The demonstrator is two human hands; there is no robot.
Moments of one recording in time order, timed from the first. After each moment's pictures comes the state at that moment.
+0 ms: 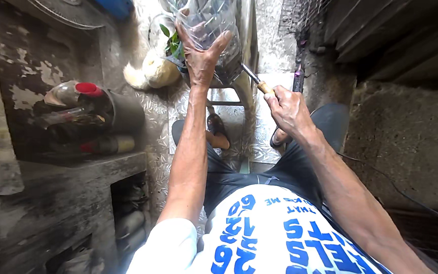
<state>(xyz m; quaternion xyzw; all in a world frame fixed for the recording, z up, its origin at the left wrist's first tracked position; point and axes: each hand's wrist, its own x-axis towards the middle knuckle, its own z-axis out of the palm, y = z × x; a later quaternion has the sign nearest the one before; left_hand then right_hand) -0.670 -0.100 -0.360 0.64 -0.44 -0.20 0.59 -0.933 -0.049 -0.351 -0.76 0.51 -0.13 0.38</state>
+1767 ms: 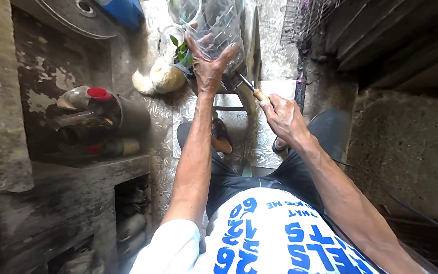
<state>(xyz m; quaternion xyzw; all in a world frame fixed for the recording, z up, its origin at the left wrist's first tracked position) -0.680 -0.095 -0.358 0.63 -0.45 -0.19 0.61 -0.923 -0.040 -0.346 -0.76 0.50 -0.14 0.39</state>
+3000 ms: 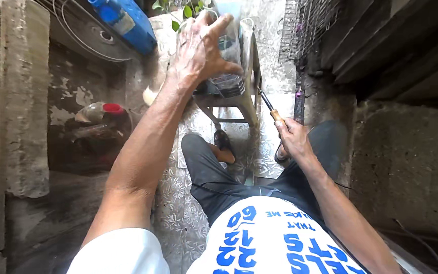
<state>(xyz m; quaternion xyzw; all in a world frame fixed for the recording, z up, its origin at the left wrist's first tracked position) -0.675 -0.123 -0.220 0.69 -0.72 -0.04 -0.01 -0.970 -0.010 -0.366 -0.63 0.57 -0.19 0.49</state>
